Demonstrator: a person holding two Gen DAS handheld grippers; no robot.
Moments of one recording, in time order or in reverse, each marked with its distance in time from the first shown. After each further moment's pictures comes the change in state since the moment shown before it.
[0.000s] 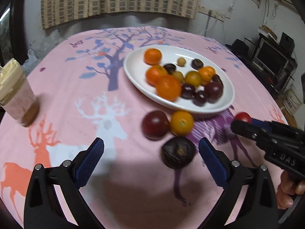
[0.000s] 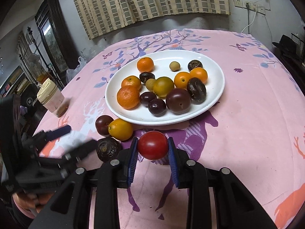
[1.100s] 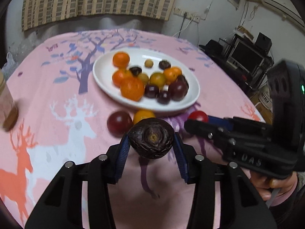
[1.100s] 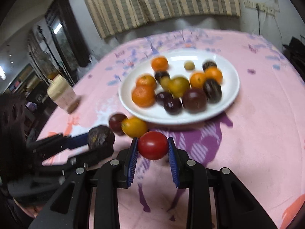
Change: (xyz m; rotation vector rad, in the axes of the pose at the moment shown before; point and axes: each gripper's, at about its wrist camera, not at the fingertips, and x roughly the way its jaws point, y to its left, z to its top) left arm -0.015 -0.012 0.006 0.051 -0.031 -0.192; right arm 0.000 0.008 -0.002 -0.037 -0.038 0.092
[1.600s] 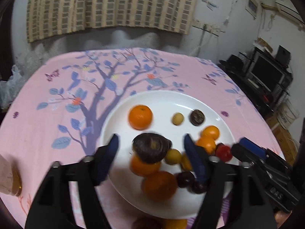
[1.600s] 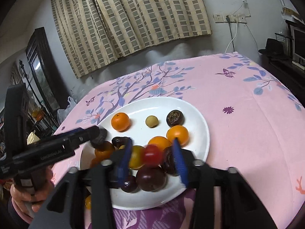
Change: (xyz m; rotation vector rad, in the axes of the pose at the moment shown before) left arm 0.072 0.031 0.123 -0.038 -0.080 0.144; right arm 0.024 -0.064 0.067 0.151 -0.225 -0.126
